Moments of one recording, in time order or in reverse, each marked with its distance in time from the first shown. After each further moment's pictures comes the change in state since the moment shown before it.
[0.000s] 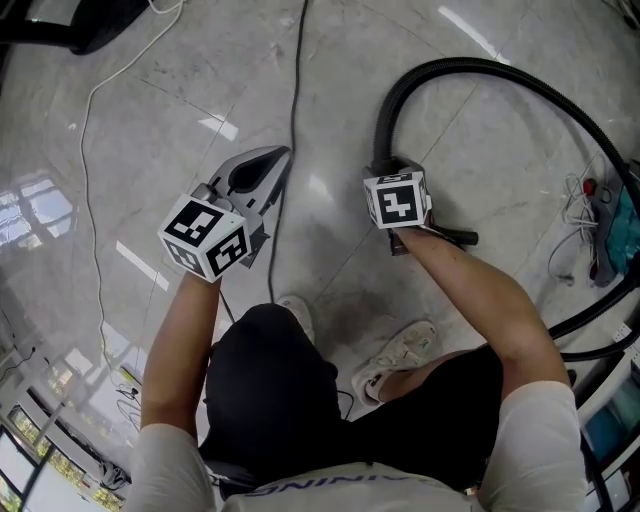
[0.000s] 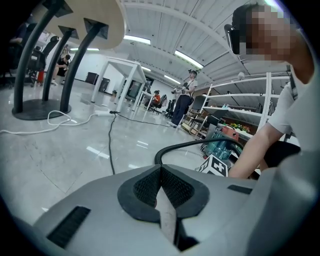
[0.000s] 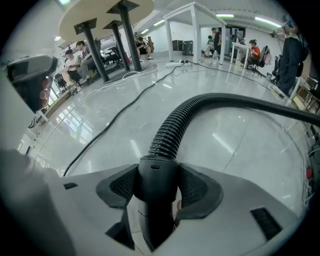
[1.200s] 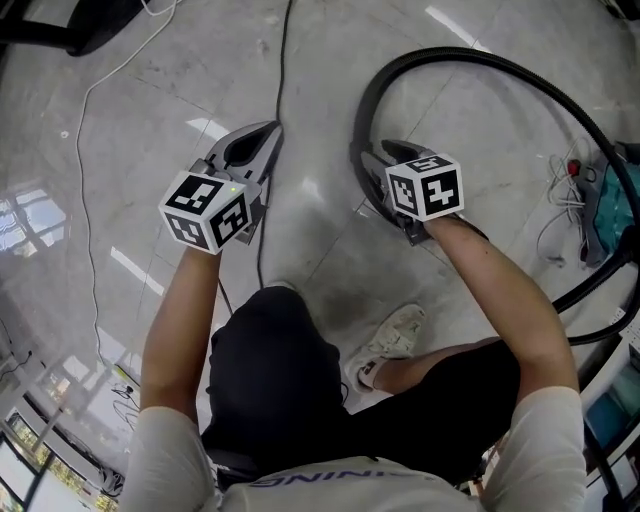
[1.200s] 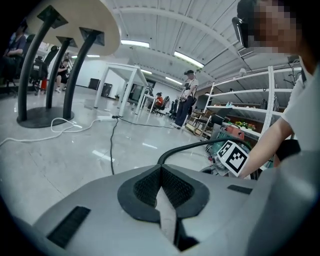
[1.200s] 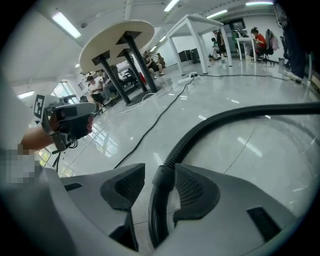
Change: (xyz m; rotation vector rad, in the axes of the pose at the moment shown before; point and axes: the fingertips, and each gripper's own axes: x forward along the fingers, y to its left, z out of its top) left arm 0.006 -0.014 0.018 0.030 -0.021 0.071; right arm -0.081 0.003 0.029 0.034 -0.162 0.300
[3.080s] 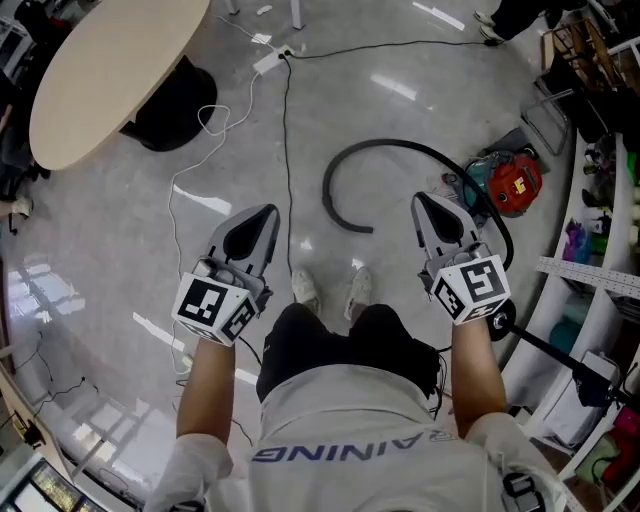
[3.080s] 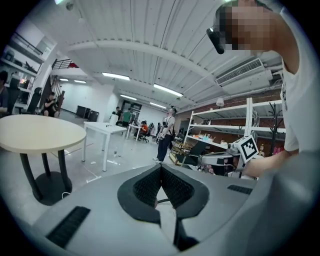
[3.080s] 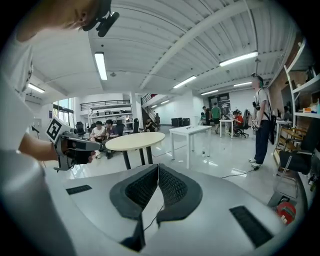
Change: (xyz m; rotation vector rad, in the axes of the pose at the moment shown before) left arm -0.441 -0.340 0.588 0.107 -0.215 -0.095; right arm -0.754 0.335 0.398 -0.203 -0.617 -0.272
